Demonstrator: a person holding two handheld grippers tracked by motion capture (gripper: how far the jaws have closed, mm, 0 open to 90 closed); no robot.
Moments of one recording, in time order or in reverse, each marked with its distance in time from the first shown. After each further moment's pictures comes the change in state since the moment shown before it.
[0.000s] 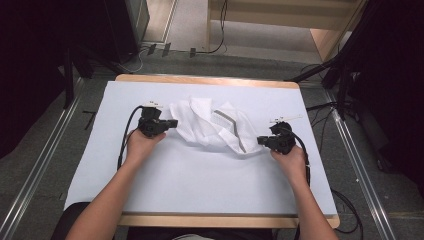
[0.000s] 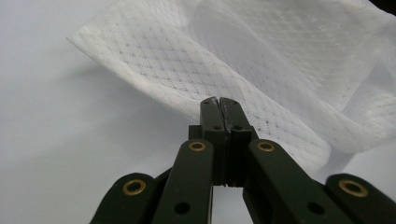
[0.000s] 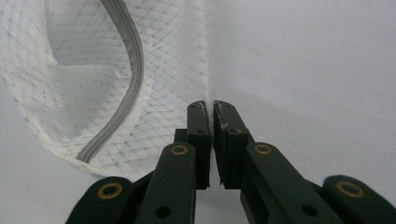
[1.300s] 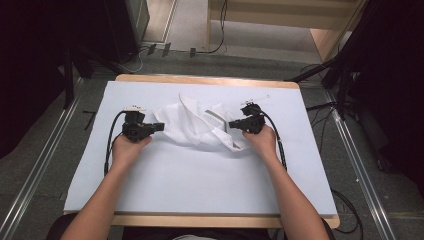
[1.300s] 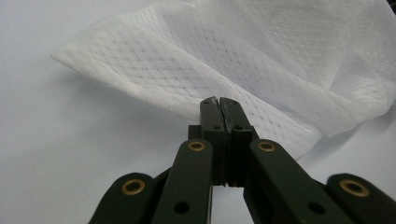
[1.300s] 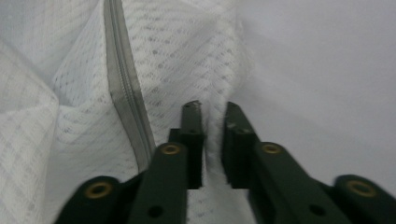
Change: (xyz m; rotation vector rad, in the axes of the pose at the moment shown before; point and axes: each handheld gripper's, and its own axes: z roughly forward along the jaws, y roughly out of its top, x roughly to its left) left arm 0.021 -0.024 -0.027 -0.017 0.008 -0.073; right arm 0.028 0.070 0.076 0.016 0.151 -0.055
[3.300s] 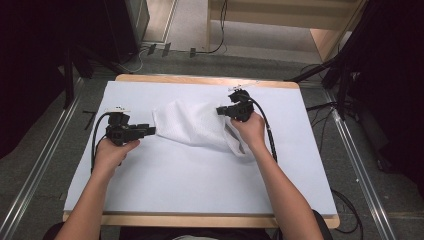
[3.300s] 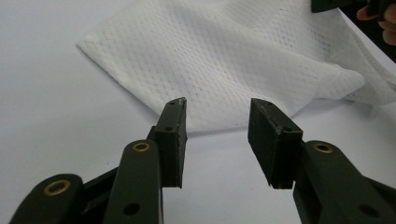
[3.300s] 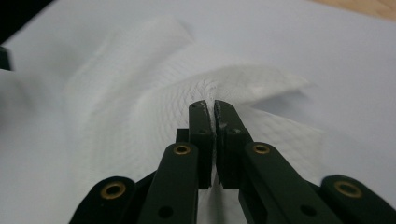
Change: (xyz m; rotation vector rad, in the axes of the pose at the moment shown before) left arm 0.002 -0.005 -0.047 -0.007 -0.025 -0.039; right arm 0.044 0.050 -0.010 -0.113 0.060 -0.083
